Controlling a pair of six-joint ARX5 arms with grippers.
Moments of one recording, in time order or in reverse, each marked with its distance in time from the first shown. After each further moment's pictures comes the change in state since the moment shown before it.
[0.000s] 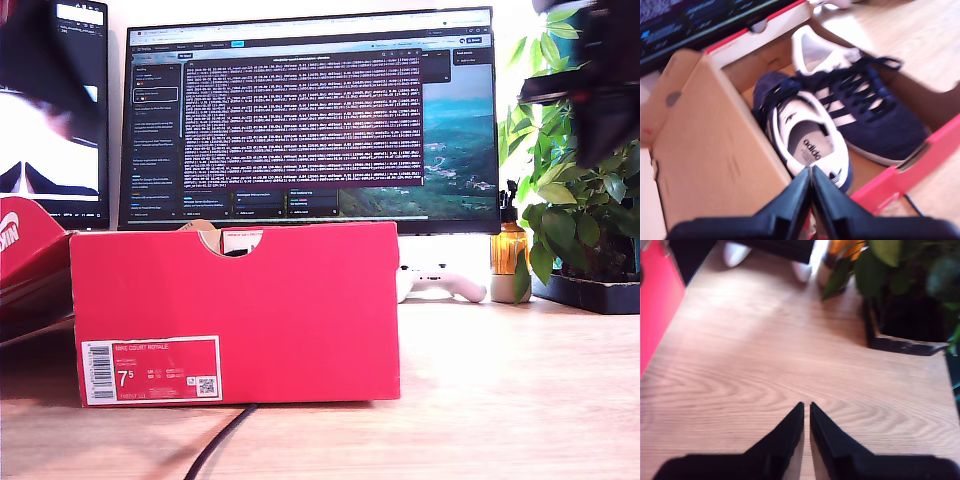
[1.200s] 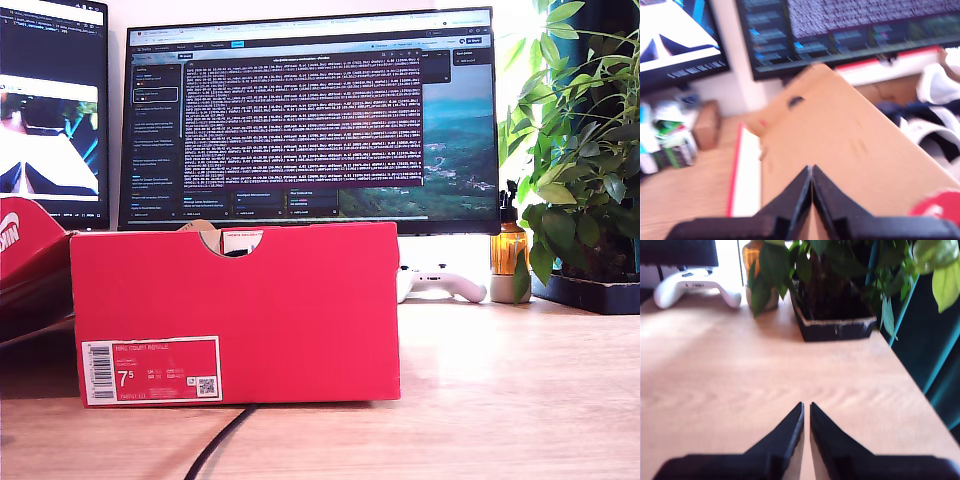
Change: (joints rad) left arm 0.525 -0.372 -0.493 0.489 0.201 -0.029; right arm -0.296 -0.215 -0.698 0.811 -0.139 0.010
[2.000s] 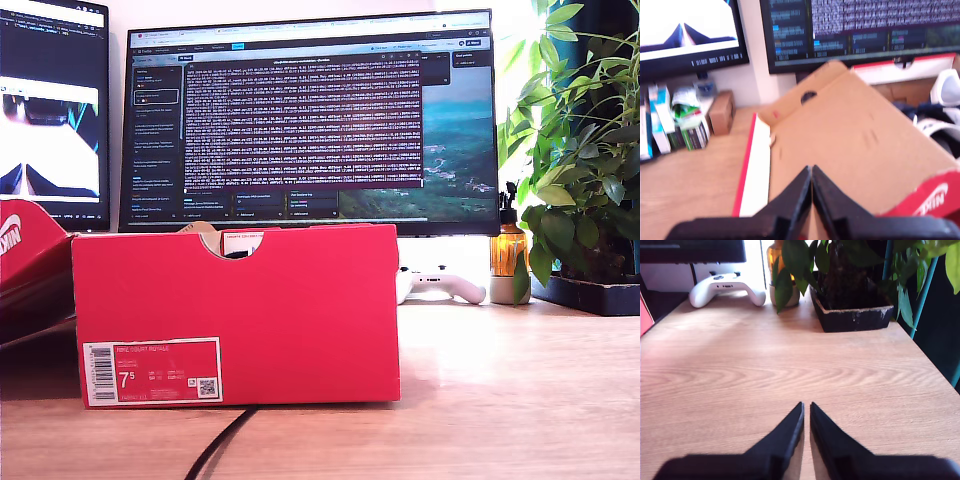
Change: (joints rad) left arm 0.032 -0.196 -0.047 -0.152 0.001 -0.053; right arm -0.006 -0.184 -0.177 0.084 -0.095 0.029
